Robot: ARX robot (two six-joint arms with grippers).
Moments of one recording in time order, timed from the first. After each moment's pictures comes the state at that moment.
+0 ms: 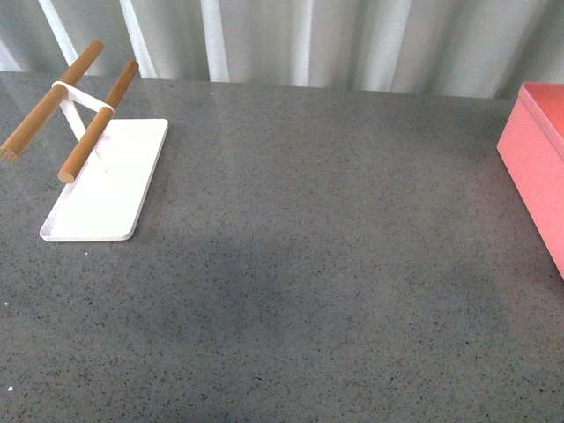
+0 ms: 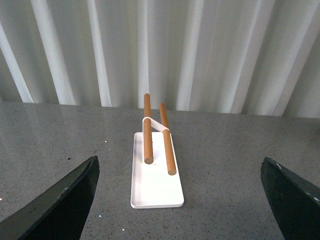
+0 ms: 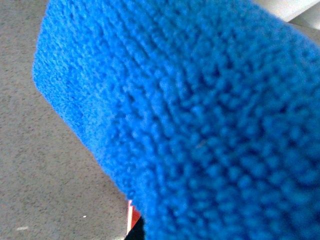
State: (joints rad) left arm 0.00 0.00 0.02 0.00 0.00 0.00; right arm -0.07 1.75 1.56 -0.71 0.21 -0.16
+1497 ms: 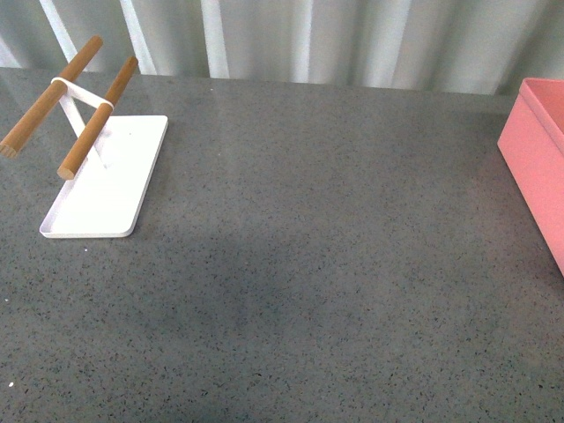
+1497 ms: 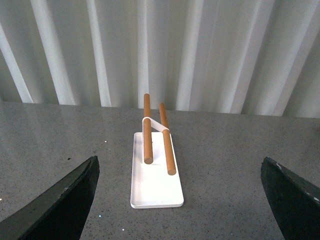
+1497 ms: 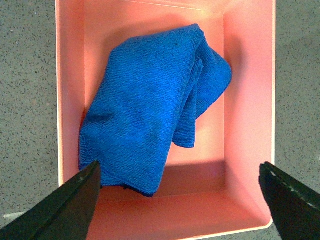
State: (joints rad) left arm 0.00 0.00 0.02 0.00 0.00 0.00; right arm -0.24 1.72 1.29 -0.56 0.13 -0.24
